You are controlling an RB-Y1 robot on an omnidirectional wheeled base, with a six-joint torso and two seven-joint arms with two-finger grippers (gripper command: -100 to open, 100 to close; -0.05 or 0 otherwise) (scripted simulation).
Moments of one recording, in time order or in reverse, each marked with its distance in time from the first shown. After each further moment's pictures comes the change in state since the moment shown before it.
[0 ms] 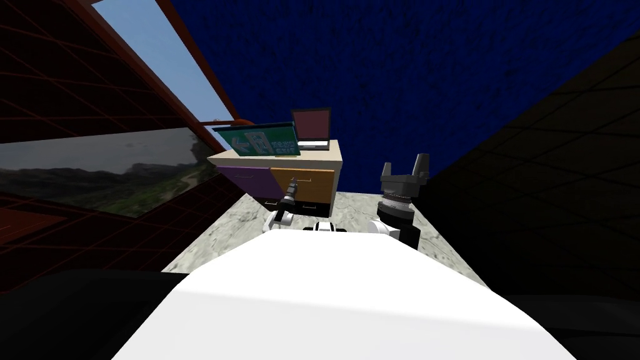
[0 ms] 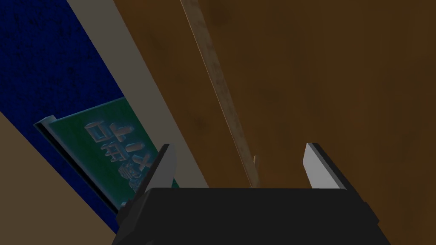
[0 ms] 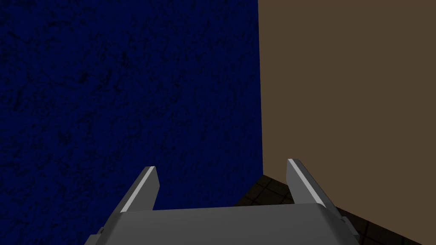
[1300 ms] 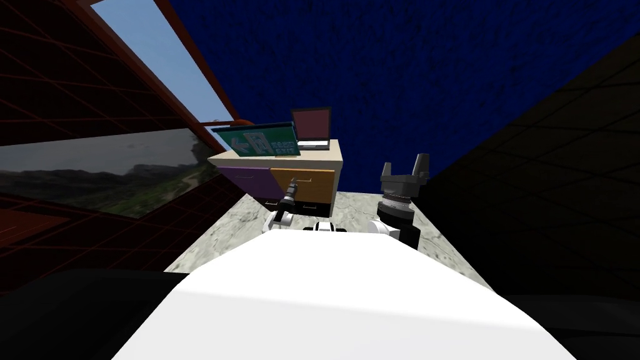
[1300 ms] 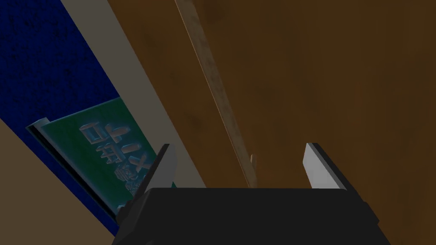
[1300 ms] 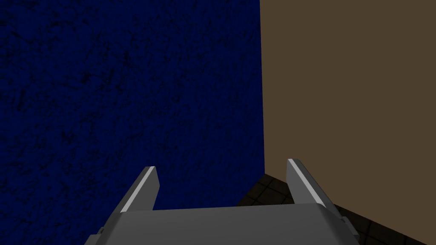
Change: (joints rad) left arm 0.008 0.002 -0.001 -0.009 0.000 0.008 0.002; right arm 0.000 0.000 0.000 0.000 0.000 0.000 0.000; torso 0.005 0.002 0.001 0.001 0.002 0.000
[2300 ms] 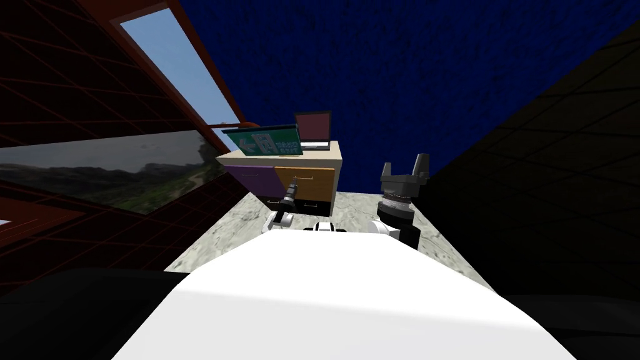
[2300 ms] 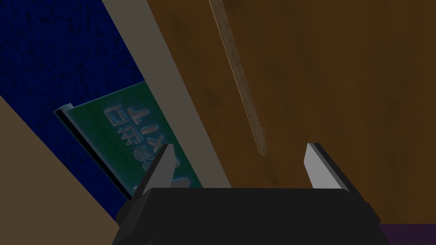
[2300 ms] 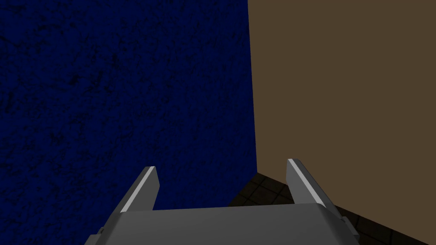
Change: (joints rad) left arm 0.013 0.002 -0.005 -0.006 -0.001 -0.002 0.001; right arm 0.000 0.000 0.000 0.000 0.000 0.000 0.000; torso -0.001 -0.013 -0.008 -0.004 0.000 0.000
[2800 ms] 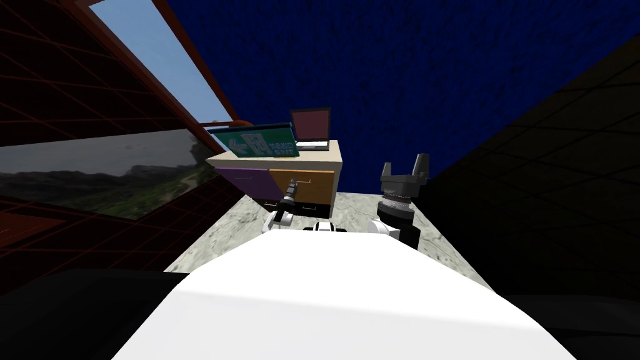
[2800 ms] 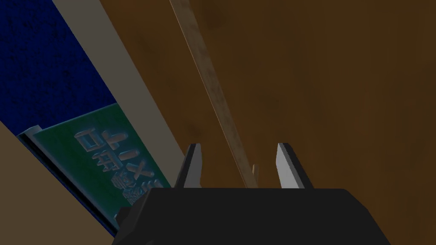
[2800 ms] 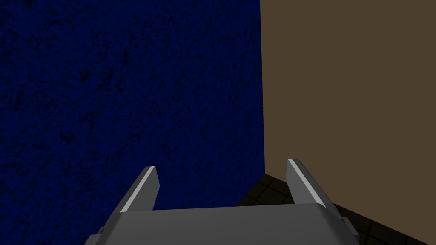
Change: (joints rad) left arm -0.011 -0.001 0.005 0.001 0.001 0.008 0.000; right arm -0.001 0.000 0.000 0.000 0.000 0.000 0.000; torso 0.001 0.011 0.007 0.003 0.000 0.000
